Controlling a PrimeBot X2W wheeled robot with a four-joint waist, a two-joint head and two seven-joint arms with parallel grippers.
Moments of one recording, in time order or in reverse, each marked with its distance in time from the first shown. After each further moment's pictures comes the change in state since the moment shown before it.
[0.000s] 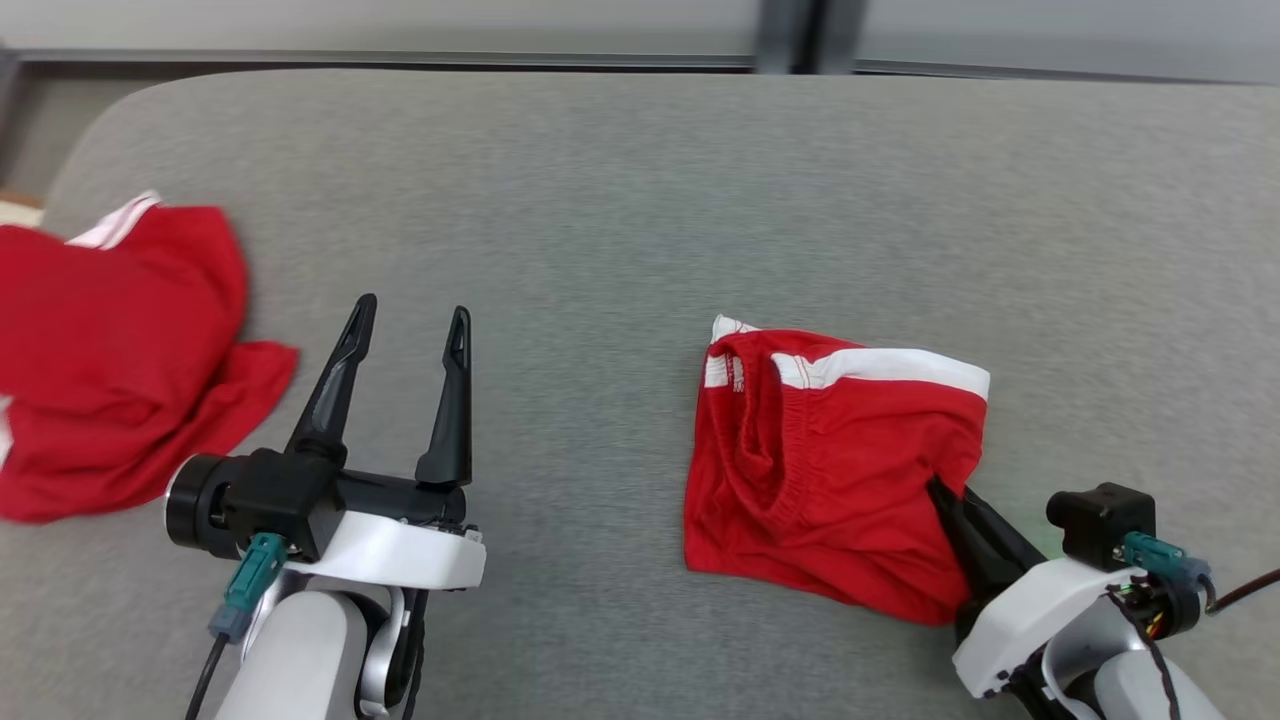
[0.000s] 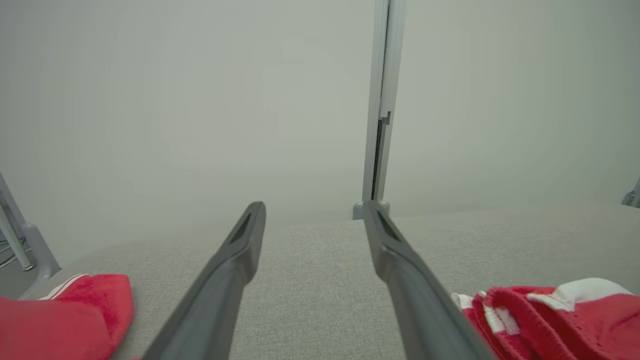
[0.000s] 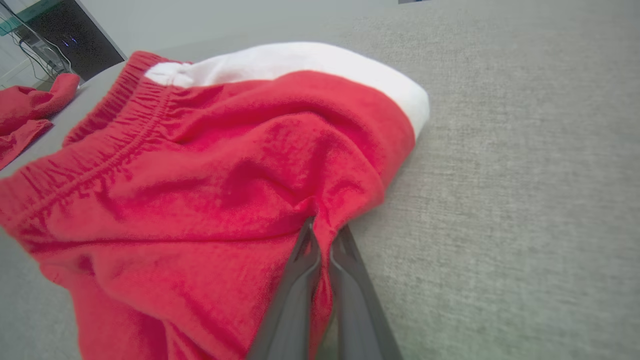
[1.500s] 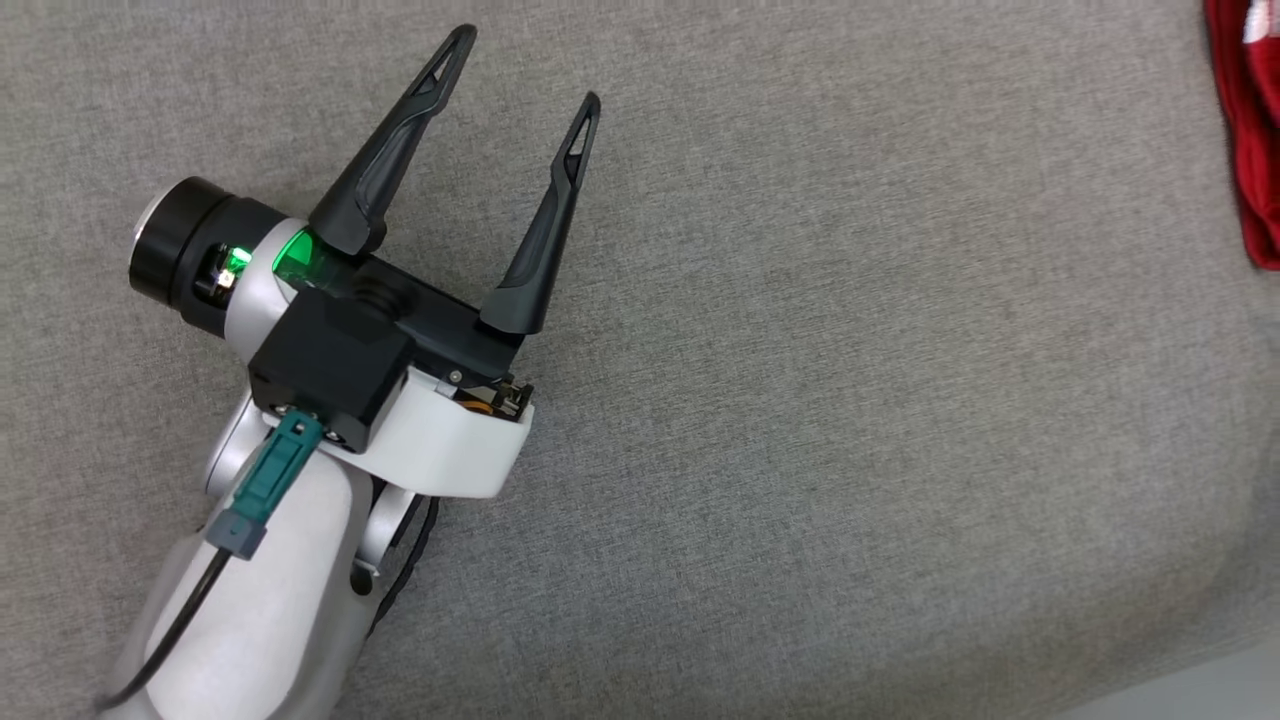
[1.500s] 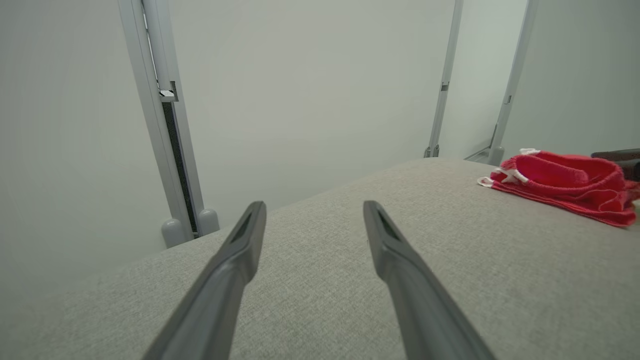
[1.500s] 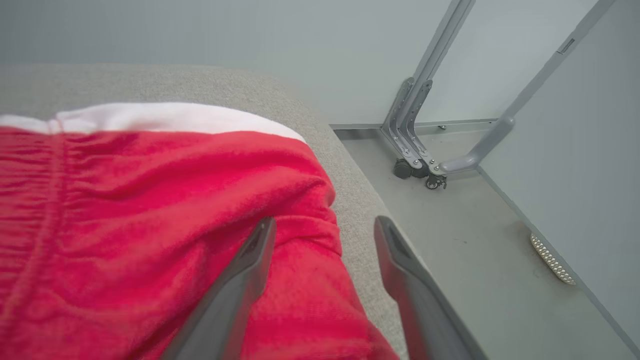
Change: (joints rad) left arm -0.307 0.090 -0.137 -0.232 0.127 -0.085 0.138; right arm -0.684 -0.411 -0.075 0.620 0.196 0.000 -0.268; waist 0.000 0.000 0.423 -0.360
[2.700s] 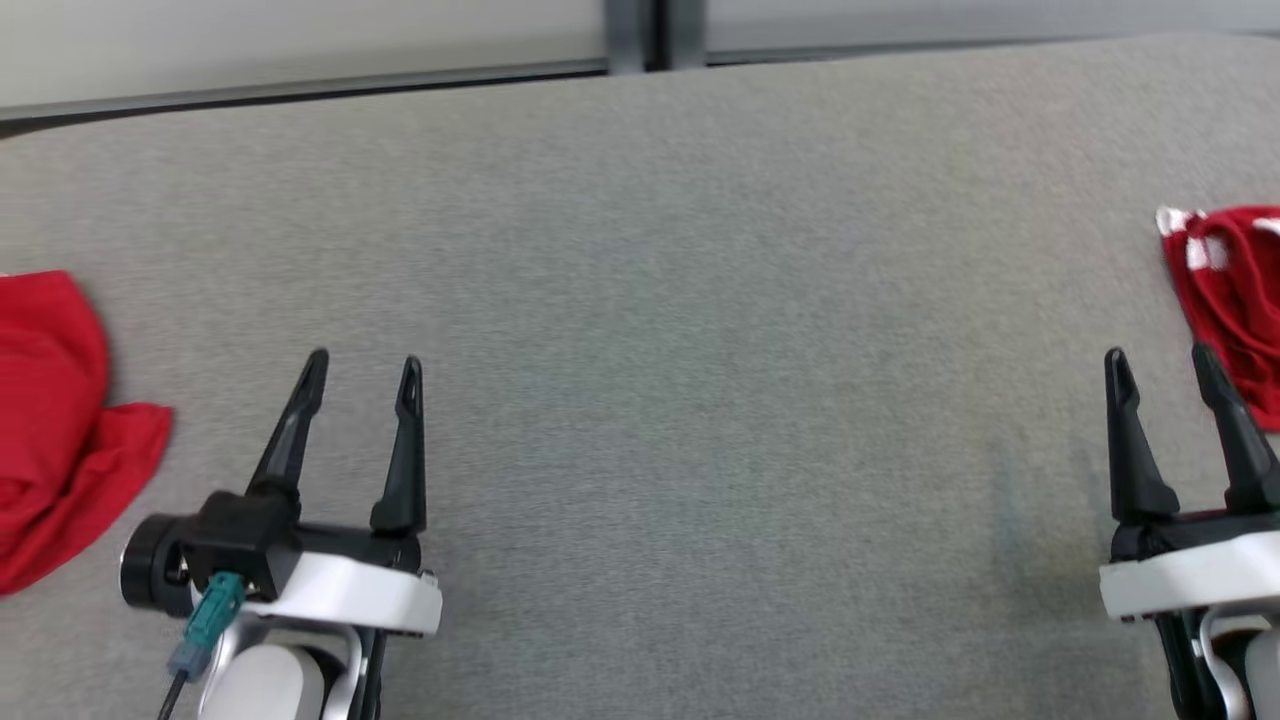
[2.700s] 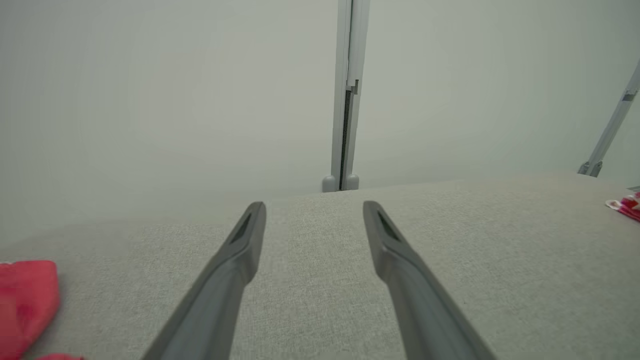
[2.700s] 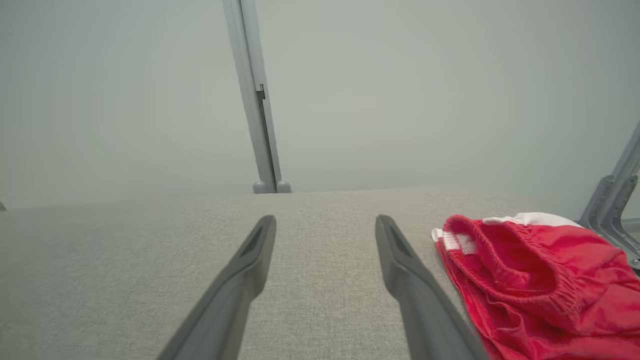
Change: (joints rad) left arm 0.390 -0.004 0.131 0.169 -0.178 0.139 -0.088; right arm 0.726 0.411 -0.221 -0.851 -0.319 0.000 0.077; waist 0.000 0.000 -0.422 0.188
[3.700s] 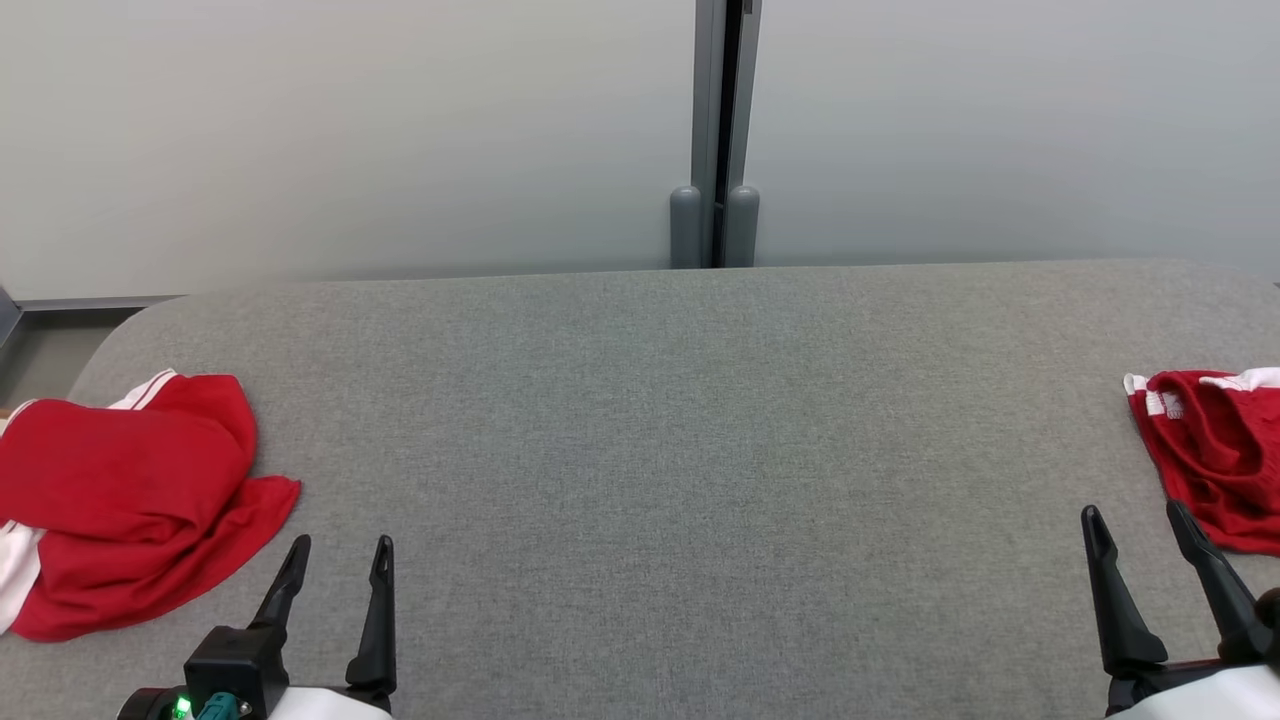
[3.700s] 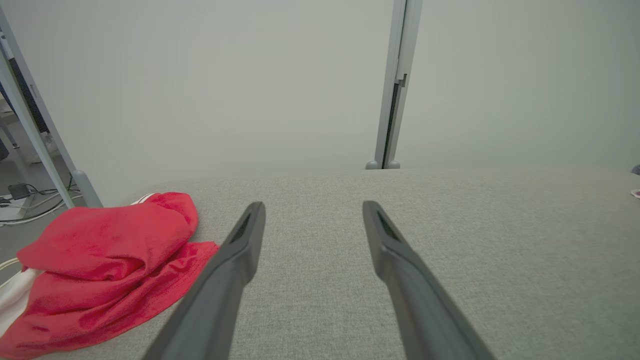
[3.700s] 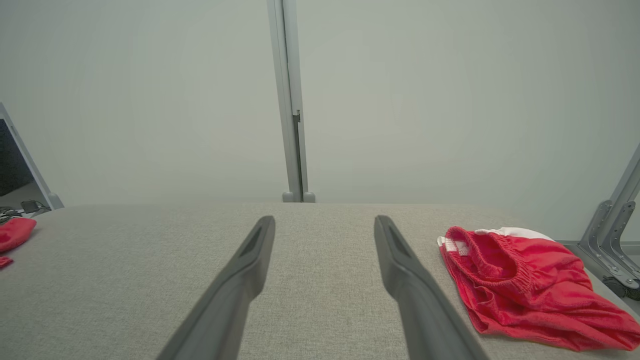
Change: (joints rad) left arm 0.226 0.039 0.015 0.072 -0.057 0.031 0.036; right arm 0.294 0.046 -0.030 -0.199 -0.047 0.000 0.170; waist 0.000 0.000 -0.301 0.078
